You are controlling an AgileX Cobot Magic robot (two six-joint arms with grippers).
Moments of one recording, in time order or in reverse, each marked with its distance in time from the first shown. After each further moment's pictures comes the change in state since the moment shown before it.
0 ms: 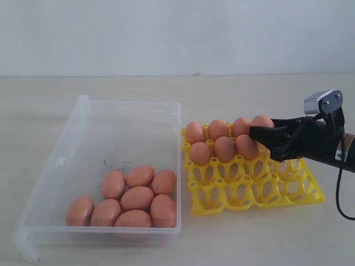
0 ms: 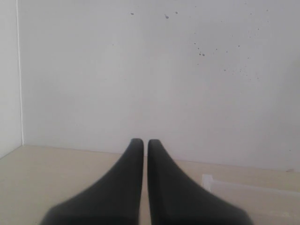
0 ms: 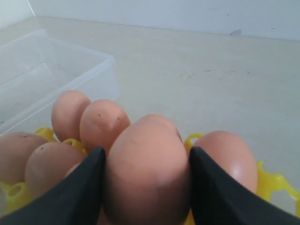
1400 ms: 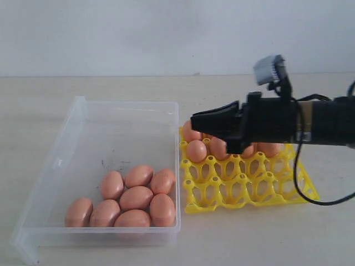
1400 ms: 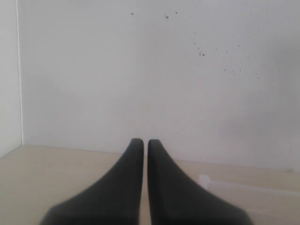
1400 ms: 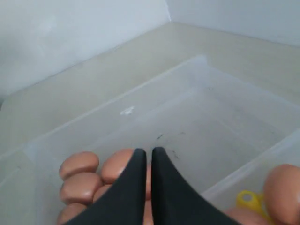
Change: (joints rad) left arm 0.000 0.000 0.000 0.000 0.000 0.000; right arm 0.290 -0.273 -0.069 -0.279 0.032 0.448
